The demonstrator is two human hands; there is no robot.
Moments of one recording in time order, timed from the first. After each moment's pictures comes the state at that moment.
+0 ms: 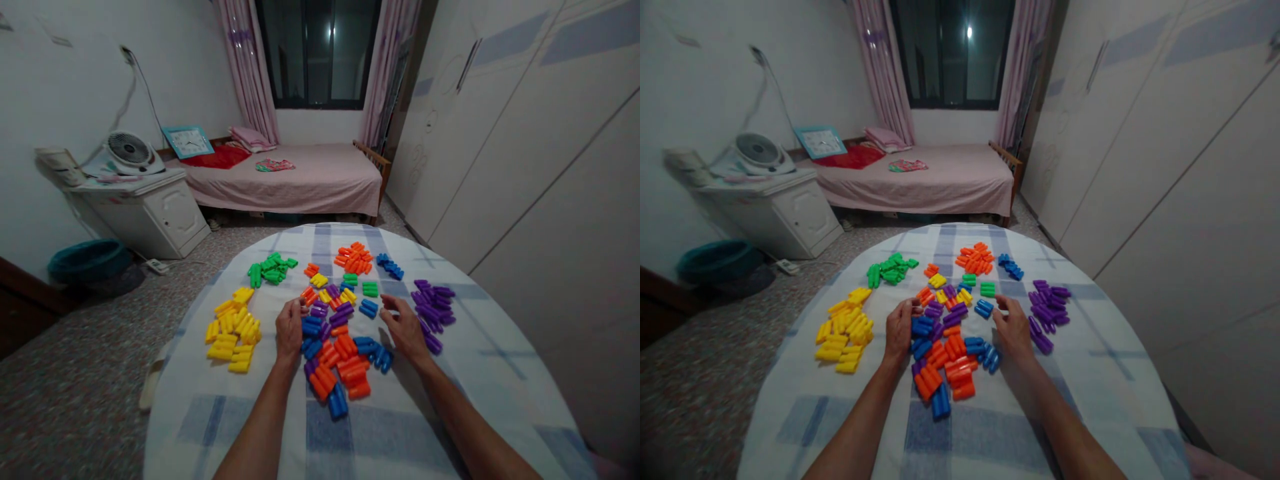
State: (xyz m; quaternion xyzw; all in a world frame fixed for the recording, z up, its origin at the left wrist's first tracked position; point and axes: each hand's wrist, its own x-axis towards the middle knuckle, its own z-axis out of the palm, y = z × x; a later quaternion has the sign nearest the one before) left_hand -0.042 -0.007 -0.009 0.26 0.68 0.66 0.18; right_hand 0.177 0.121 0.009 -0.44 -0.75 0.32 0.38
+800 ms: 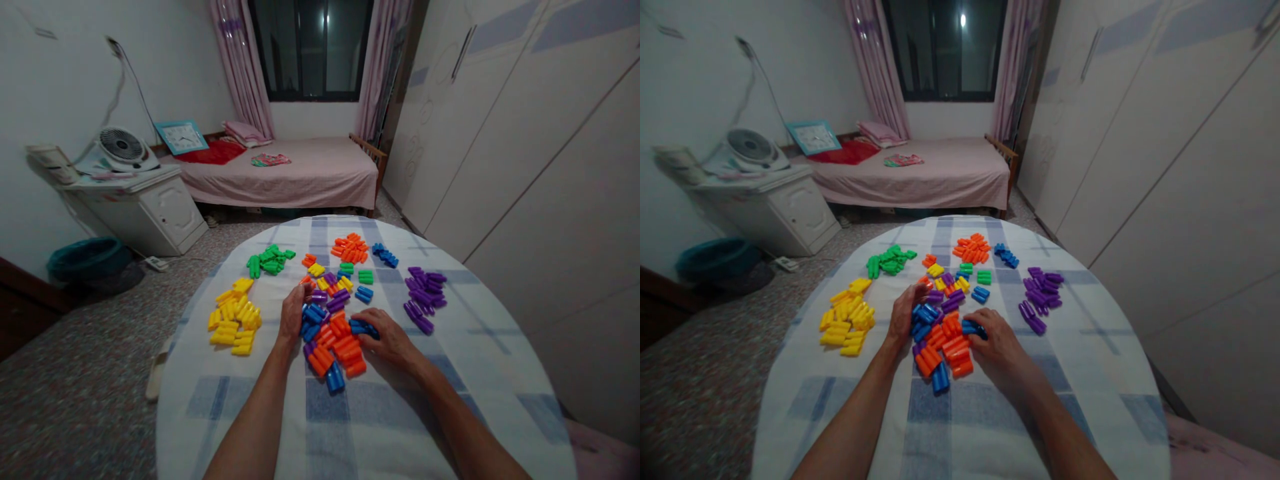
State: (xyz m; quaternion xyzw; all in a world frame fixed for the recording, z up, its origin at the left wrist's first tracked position) left_hand -0.035 -0.006 -0.003 0.29 0.57 0.71 0.29; right_hand 0.191 0.070 0.022 -0.27 -0.89 0.31 0.18
